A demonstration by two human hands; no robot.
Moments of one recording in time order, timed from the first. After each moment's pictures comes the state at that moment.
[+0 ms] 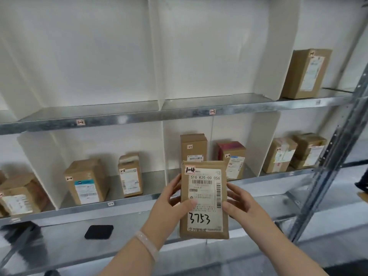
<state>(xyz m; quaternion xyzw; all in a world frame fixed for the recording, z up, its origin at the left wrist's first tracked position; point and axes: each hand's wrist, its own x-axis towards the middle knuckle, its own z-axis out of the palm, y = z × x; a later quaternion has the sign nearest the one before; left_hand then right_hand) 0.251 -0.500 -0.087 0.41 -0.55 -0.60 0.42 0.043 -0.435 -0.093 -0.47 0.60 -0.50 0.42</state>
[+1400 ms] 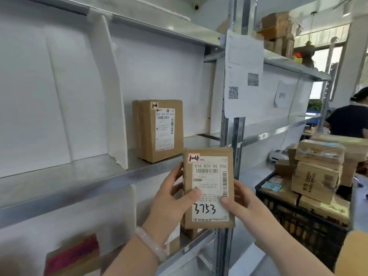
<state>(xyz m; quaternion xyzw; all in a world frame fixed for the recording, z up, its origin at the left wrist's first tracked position) -0.268 -0.646 0.004 0.14 -0.67 -0.61 0.40 -0.422 -0.504 -0.005 -0.42 0.63 -0.62 0.21</state>
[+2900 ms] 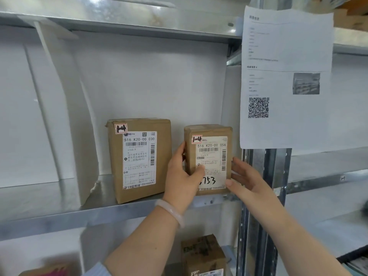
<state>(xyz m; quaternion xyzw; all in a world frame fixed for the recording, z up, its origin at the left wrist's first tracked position) -0.482 -0.759 0.067 0.28 -0.68 -0.34 0.58 -0.639 -0.662 0.060 -0.57 0.52 -0.60 0.21</state>
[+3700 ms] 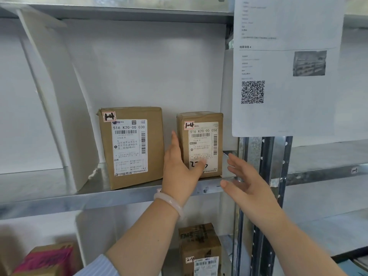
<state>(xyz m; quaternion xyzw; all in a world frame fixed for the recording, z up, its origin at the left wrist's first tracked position) -0.502 -0.750 0.056 0.39 -0.70 -0.20 0.57 -0.658 -0.659 0.035 -0.62 0.50 -0.58 0.19</state>
